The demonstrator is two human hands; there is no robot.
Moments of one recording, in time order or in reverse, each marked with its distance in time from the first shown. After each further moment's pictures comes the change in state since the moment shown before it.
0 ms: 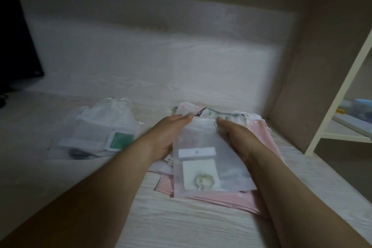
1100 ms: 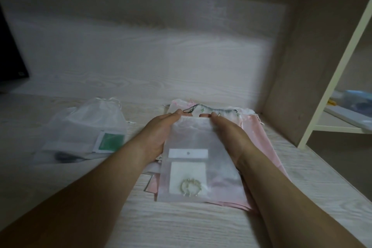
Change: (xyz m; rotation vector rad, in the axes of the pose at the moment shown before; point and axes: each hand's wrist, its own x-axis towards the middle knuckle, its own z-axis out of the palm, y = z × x) left_hand -0.004 0.002 0.011 -0.111 0.048 -0.003; right_hand 0.016 0.023 -0.001 0.102 -0.064 -0.036
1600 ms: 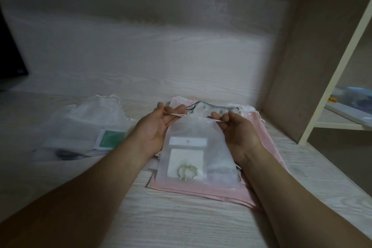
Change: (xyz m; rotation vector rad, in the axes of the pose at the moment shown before) left_hand 0.009 0.002 -0.010 -0.356 0.058 -0.038; right_hand -0.003 -0.007 -0.002 0.524 0.144 0.155
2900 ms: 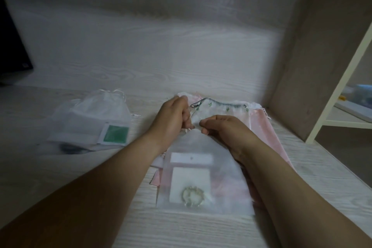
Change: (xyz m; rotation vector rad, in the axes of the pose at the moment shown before) left_hand -0.009 -0.008 0.021 0.638 -0.029 0.381; right_hand -0.006 0.014 0.014 -0.715 -0.177 -0.142
